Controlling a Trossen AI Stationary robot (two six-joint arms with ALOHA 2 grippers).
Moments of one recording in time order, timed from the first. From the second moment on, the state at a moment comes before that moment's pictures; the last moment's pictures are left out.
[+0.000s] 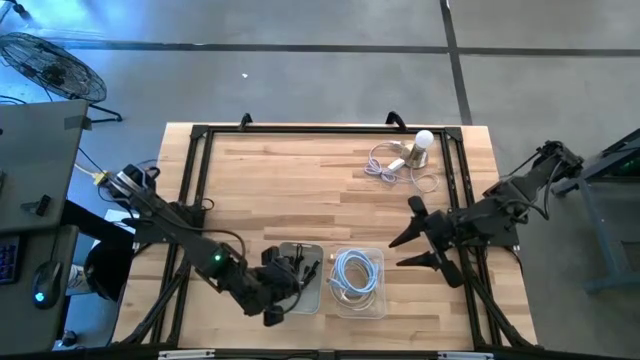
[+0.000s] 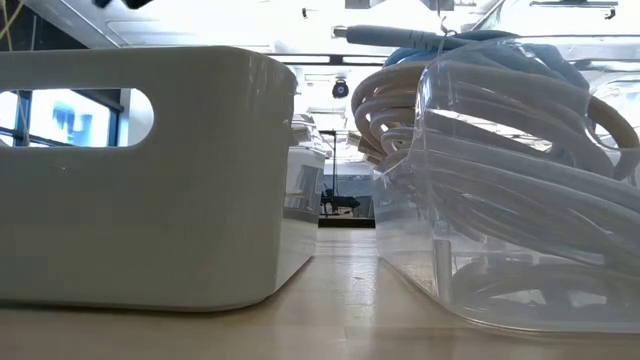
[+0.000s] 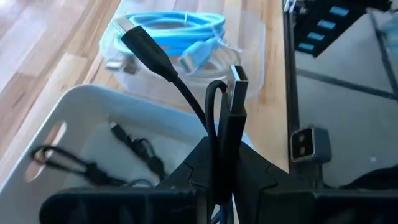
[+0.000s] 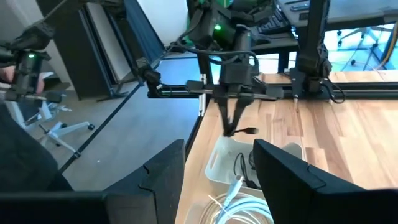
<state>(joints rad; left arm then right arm) -0.66 1.57 1.23 -0.43 -0.45 -0.74 0.59 1.04 1.16 -0.38 0.23 0.28</state>
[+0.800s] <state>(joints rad) -0.61 1.60 1.23 -0.52 -0.45 -0.95 0.67 1.09 1.16 -0.37 0.30 0.31</state>
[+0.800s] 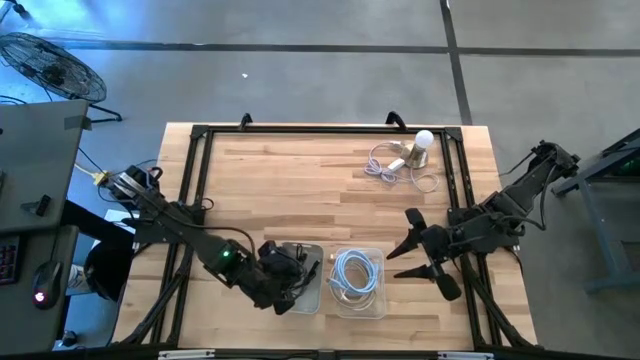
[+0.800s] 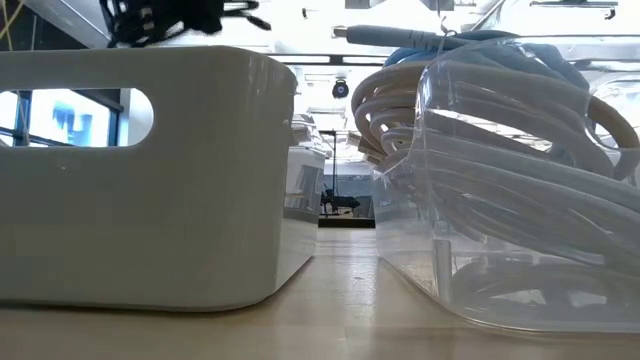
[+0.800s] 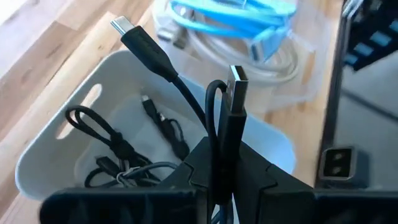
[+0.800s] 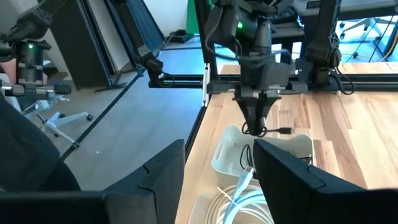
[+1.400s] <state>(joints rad) -0.48 1.61 1.23 -0.64 -0.30 -0.65 0.67 1.09 1.16 -0.37 0.32 0.24</state>
